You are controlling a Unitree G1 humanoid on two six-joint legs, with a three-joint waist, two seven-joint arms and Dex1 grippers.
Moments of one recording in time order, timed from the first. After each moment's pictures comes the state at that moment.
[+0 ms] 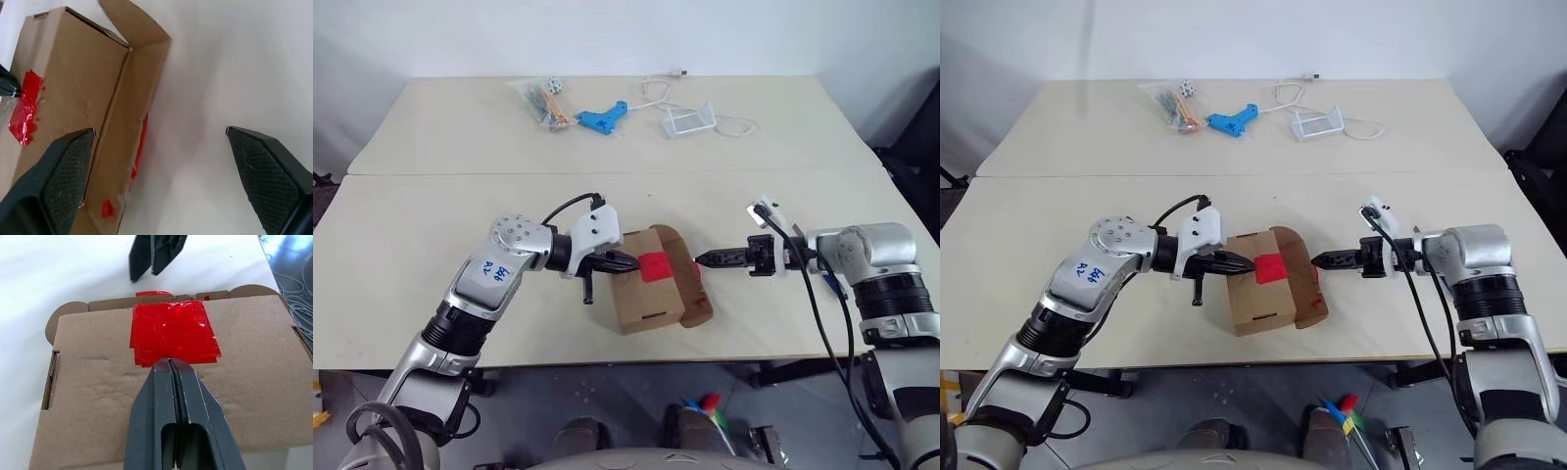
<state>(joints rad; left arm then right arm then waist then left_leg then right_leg) -0.70 0.56 -0.30 -0.06 -0.19 0.54 -1.03 -0.84 -0.69 0.12 0.44 0.51 1.15 1.08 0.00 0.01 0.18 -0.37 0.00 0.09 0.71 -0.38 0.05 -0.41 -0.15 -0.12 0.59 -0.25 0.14</state>
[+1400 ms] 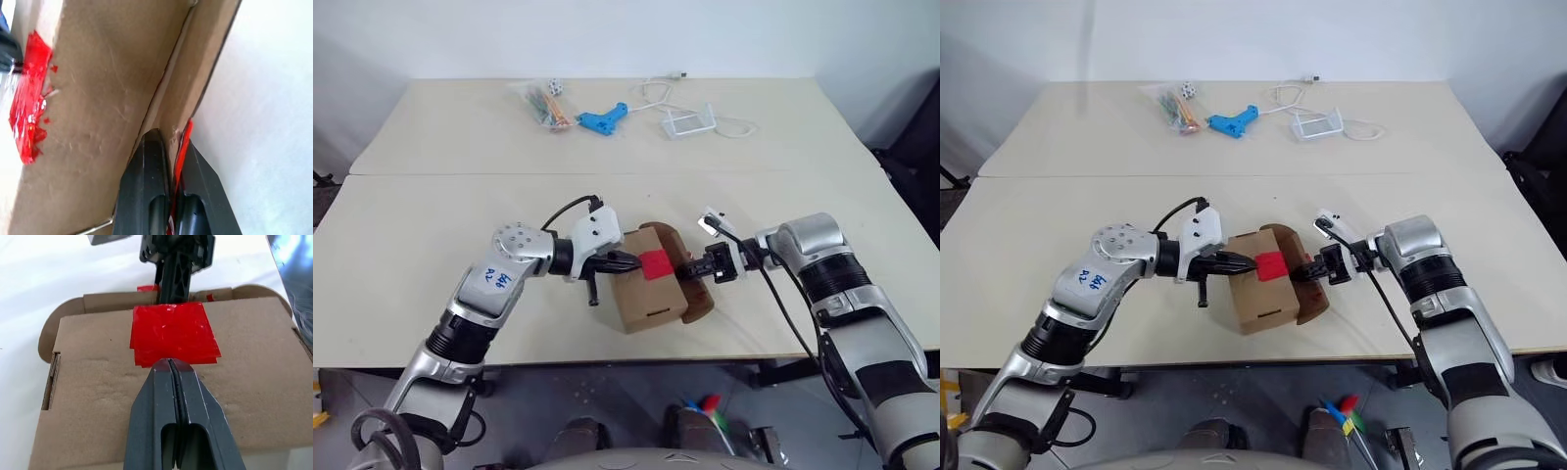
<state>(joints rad) -0.66 0.51 -0.27 -0.10 -0.19 0.58 -0.95 -0.99 -0.55 0.31 0.64 0.37 1.12 1.23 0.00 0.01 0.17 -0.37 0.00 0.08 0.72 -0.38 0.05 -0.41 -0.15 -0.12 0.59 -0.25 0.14</state>
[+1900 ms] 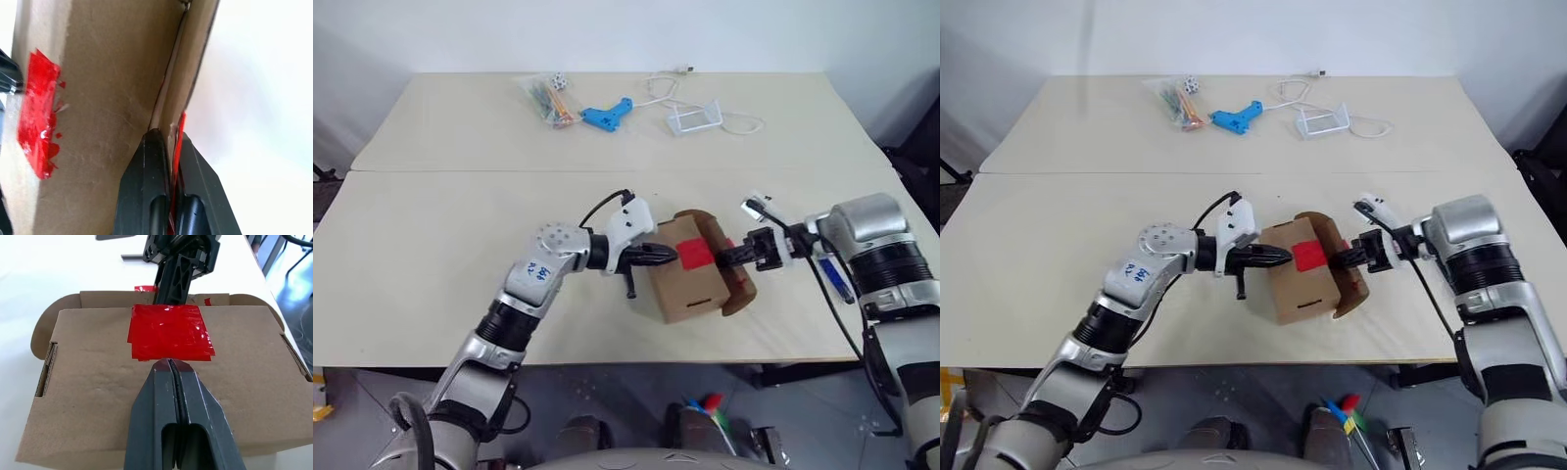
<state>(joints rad) -0.74 0.29 -0.29 0.11 -0.17 0.44 -0.90 -1.01 -0.76 0.29 0.53 0.38 1.27 1.23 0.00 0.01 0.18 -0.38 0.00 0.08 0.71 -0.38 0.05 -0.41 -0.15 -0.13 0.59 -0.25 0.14</state>
